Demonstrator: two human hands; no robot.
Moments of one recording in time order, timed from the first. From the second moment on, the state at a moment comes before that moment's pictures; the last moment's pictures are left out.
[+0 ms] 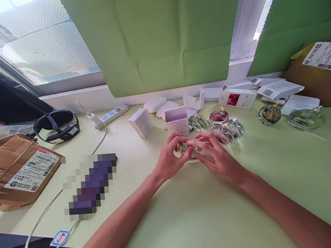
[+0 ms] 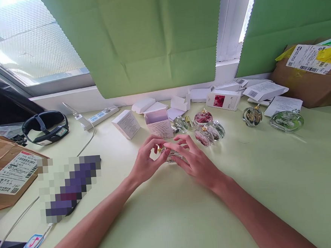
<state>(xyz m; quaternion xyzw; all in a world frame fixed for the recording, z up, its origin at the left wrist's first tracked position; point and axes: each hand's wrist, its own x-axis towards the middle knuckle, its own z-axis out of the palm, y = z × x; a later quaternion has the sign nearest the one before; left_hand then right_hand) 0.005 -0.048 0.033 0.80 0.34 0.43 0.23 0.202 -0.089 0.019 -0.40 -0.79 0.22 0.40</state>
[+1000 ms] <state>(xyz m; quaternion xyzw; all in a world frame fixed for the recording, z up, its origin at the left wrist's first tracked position) 0.003 -0.045 0.028 0.80 0.33 0.44 0.25 0.204 -0.089 0.016 -0.41 -0.80 0.25 0.37</state>
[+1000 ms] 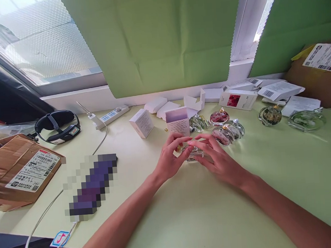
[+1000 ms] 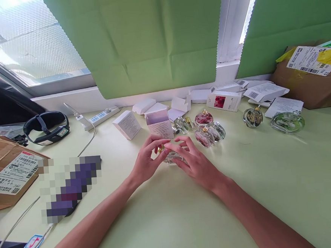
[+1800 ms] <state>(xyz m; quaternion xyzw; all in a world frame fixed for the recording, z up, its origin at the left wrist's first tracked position) 0.004 -0.046 0.029 0.77 0.35 0.45 0.30 0.207 -0.086 0.013 -0.41 -0.79 0.27 0.37</state>
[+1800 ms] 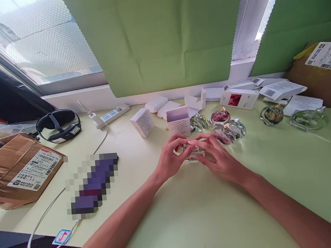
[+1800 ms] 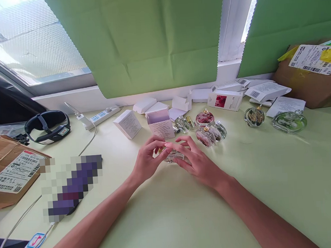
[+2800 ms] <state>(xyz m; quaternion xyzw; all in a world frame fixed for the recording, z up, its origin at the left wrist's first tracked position) 0.001 -0.045 0.033 0.75 0.36 0.43 0.36 0.209 -0.083 0.017 -0.41 -0.79 0.27 0.36</state>
